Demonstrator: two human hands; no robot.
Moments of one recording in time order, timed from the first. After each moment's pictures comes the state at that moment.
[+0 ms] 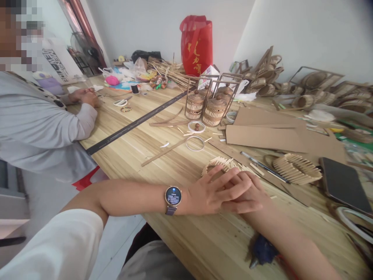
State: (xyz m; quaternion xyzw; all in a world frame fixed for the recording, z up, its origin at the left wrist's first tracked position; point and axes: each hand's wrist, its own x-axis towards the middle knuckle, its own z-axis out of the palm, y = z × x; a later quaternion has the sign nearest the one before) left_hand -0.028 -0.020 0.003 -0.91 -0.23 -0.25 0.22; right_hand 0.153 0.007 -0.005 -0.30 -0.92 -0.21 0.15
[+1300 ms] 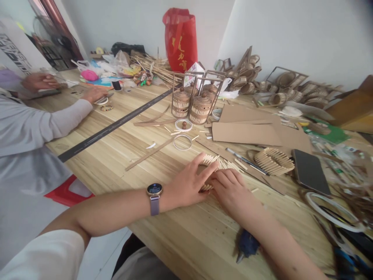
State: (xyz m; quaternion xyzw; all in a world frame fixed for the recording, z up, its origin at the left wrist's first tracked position) left_hand -0.035 -0.005 -0.005 -0.87 -0.37 -0.31 -0.09; right_hand 0.149 -0.012 0.029 -0.33 -0.93 -0.15 0.12
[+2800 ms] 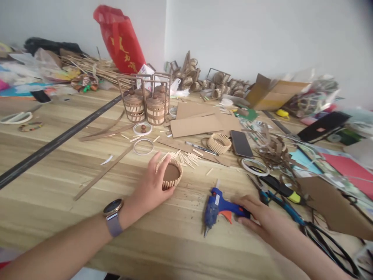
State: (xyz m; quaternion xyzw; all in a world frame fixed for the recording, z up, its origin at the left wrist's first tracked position) left_hand -0.036 -0.004 -0.007 -0.85 -0.40 -0.33 -0.09; right_hand 0.282 -0.125 0.037 -0.61 -0.78 0.12 0.06
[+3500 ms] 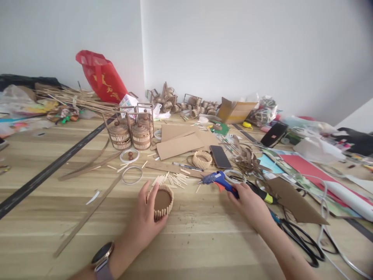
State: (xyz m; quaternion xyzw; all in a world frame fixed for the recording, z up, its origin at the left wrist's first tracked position) left_hand -0.039 -0.004 -0.016 -0.84 -0.39 -0.37 -0.07; right_hand 0.283 -0.086 0.041 -0.79 -0.59 -0.12 0.07
